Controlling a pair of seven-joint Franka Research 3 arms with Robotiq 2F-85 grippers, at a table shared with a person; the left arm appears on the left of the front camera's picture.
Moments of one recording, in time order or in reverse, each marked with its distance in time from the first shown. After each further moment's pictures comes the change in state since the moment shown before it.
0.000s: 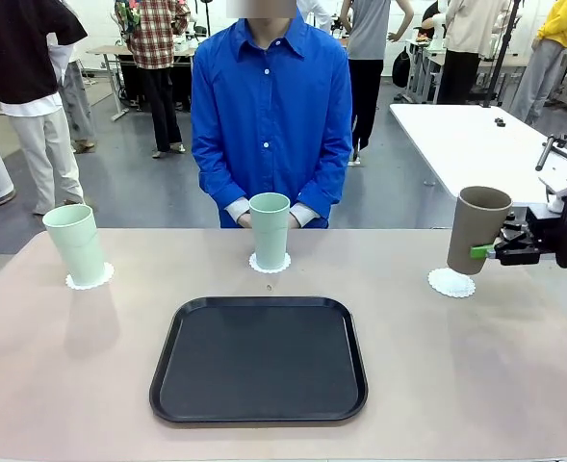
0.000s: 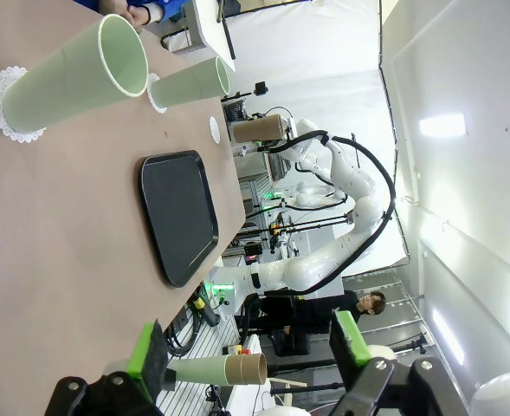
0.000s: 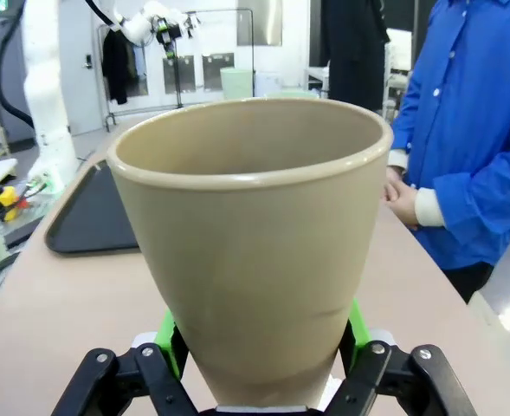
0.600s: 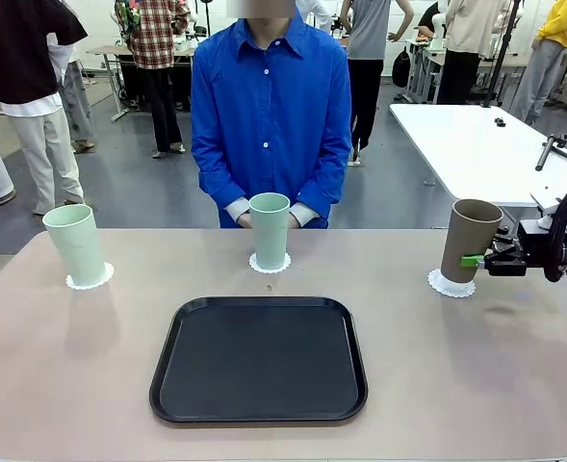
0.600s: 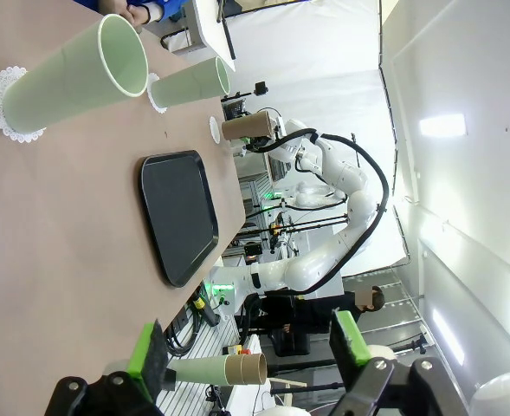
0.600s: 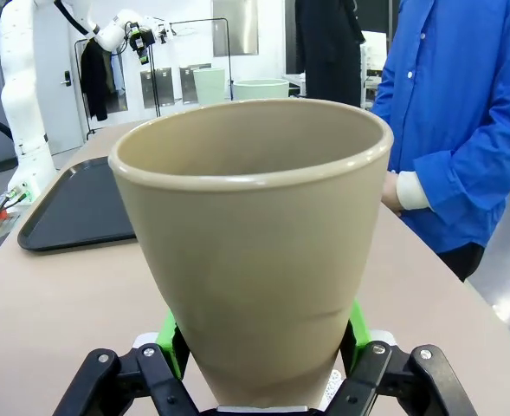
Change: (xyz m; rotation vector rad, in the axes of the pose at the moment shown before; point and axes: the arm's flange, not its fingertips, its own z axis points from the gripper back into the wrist) left arm 0.000 0.000 0.000 0.000 0.000 0.000; right arm -0.033 -0.008 -0.006 -0.056 -0.033 -0.033
